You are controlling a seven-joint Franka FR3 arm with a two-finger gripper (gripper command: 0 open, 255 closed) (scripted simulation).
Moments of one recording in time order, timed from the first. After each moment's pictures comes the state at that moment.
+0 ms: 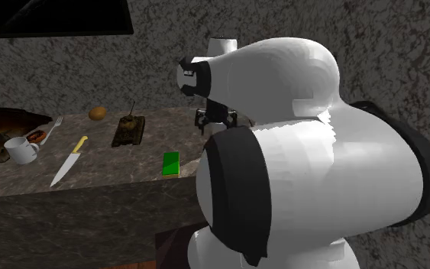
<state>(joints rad) -0.03 -0.49 -0.09 -2.42 0.03 1.95 0.10</state>
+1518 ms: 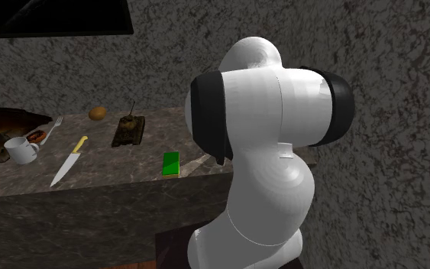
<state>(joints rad) -0.05 -0.14 -0.12 -2.44 -0.01 2.29 0.08</state>
